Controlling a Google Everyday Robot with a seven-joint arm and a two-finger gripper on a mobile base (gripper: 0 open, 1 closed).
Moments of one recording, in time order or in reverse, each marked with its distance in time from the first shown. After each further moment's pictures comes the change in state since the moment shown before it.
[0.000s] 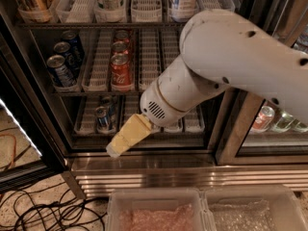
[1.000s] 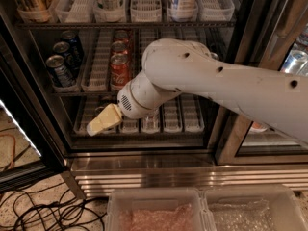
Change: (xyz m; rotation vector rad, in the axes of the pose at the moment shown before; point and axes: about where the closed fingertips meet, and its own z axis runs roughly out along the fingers) arm -0.047 -0.042 0.088 0.038 -0.063 0.244
